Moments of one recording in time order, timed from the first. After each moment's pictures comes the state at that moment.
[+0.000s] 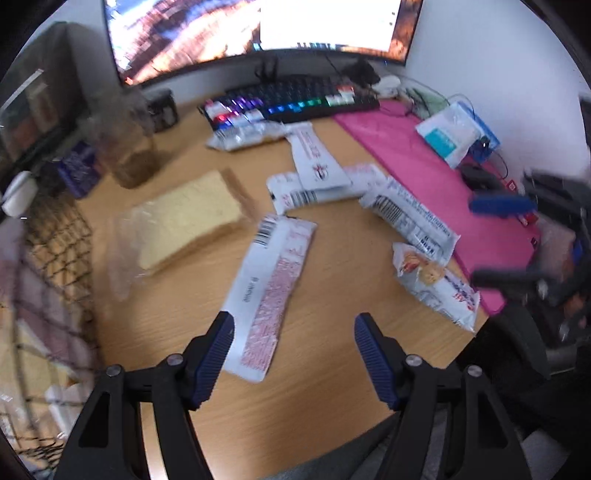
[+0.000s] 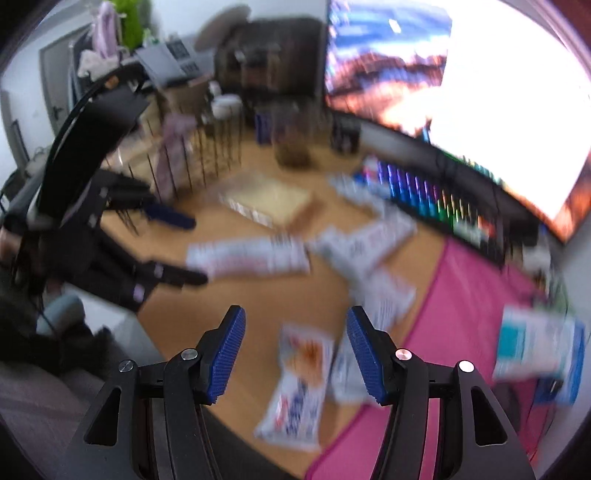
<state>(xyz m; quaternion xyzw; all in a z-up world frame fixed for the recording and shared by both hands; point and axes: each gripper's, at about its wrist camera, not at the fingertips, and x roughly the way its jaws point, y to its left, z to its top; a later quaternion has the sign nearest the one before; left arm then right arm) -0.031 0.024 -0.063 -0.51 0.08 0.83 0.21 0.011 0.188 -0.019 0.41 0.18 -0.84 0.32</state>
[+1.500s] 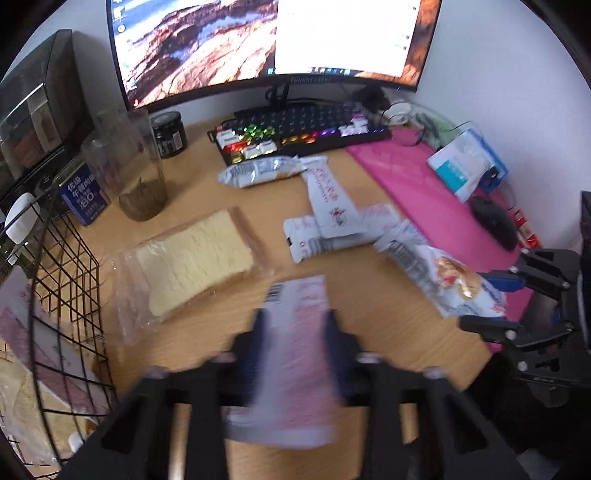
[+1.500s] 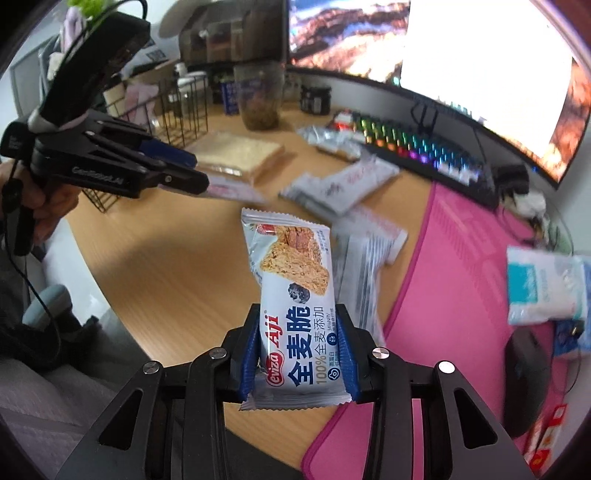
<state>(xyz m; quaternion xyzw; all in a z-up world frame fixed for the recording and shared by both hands) -0.054 0.014 -0.033 -0.48 0.06 0.85 0.20 0.009 0.206 -0.049 0.41 0.17 -0.85 0.29</state>
